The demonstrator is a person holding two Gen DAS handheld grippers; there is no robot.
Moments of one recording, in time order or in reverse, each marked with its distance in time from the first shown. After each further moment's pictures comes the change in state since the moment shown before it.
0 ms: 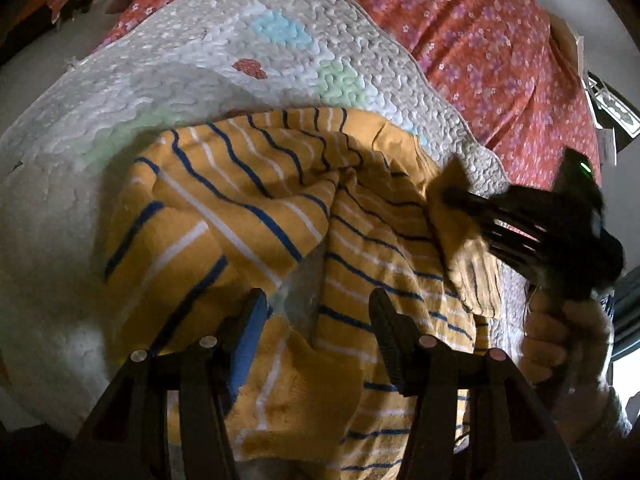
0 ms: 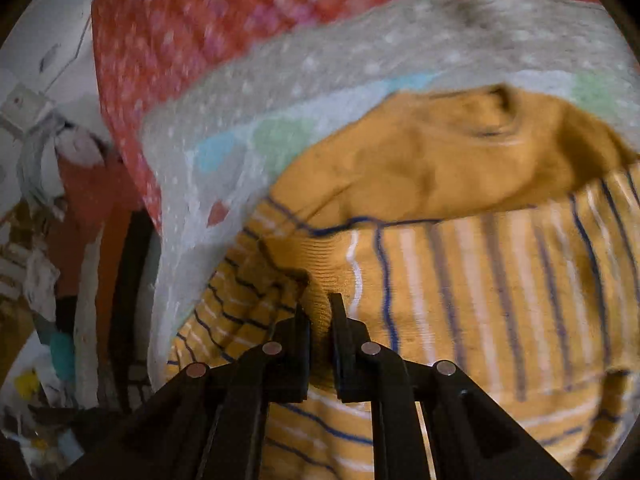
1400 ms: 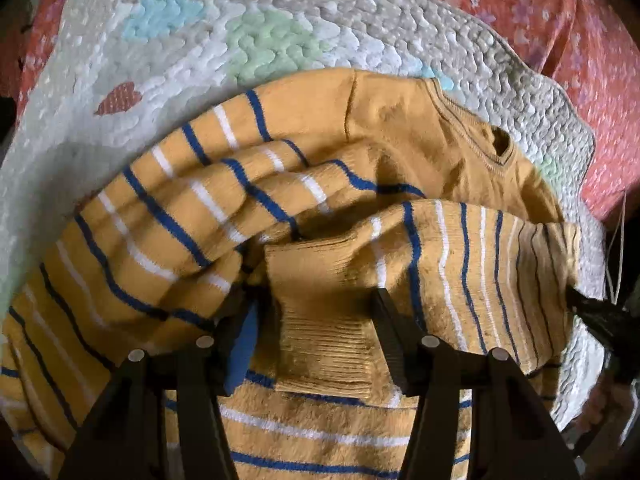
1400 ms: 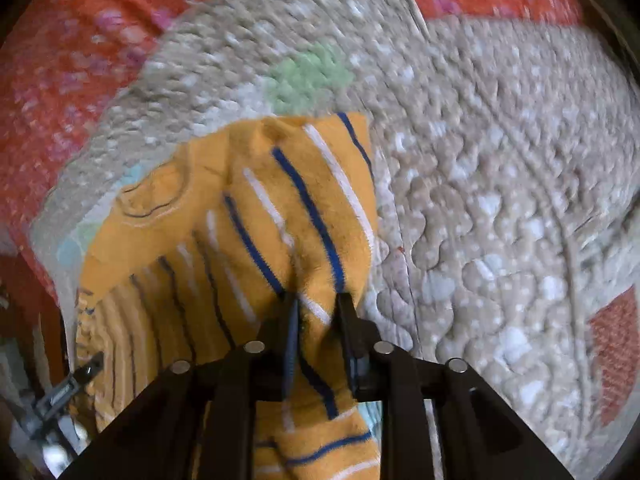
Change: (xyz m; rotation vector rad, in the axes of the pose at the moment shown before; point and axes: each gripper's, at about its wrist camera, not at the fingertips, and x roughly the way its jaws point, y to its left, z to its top) left arm 0.142 -0.094 0.065 0.233 0.168 0.281; right arm -0.123 -0.254 -0.019 0.222 -0.152 -0.248
